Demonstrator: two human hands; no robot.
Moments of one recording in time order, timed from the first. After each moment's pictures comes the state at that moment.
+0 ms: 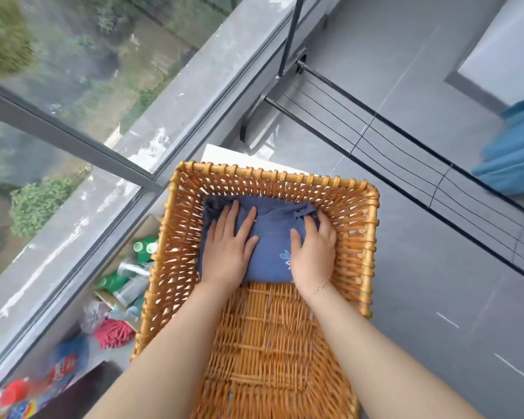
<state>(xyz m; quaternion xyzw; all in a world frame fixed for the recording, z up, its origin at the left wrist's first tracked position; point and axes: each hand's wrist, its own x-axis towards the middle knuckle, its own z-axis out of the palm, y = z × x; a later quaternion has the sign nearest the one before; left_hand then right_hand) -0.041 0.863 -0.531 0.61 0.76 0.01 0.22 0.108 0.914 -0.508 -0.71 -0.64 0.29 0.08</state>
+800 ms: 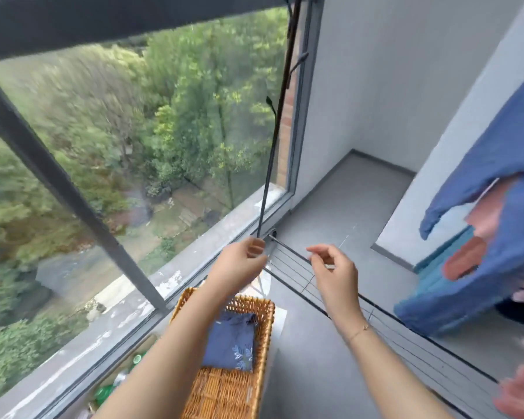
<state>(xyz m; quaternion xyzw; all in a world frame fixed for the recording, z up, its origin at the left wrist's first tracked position) 0.093 0.923 -0.078 0.49 0.74 0.30 0.34 0.270 0.959 -0.106 -0.51 -0.60 0.43 0.44</state>
